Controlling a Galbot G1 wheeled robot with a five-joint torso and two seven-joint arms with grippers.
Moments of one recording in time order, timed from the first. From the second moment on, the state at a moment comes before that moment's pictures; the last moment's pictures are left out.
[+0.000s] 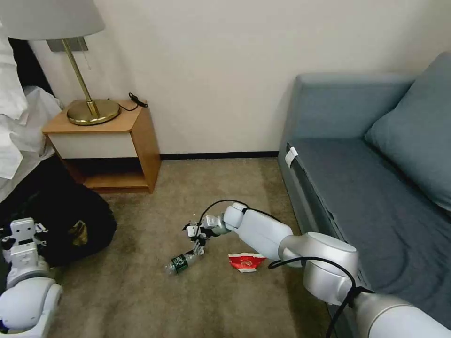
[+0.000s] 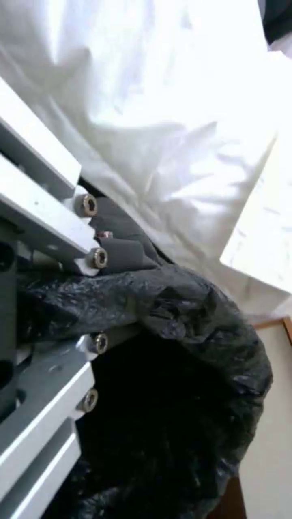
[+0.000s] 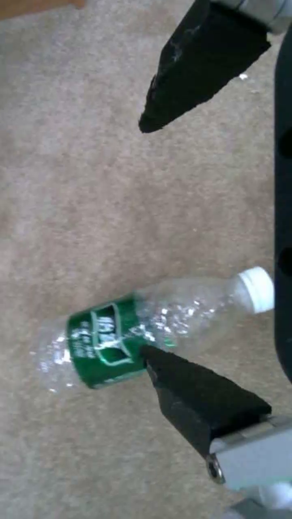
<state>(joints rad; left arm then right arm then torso) 1.45 -1.07 -0.90 -1.81 -0.21 0.22 -0.42 -0.17 1.61 -0.89 0.42 0.20 0.30 -0.73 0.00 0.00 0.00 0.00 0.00</state>
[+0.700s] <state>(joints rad) 1.46 -1.07 -0.90 -1.80 -0.21 0.22 -0.42 -0.20 1.61 -1.02 0.46 0.30 0.29 -0.67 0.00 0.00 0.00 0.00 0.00</state>
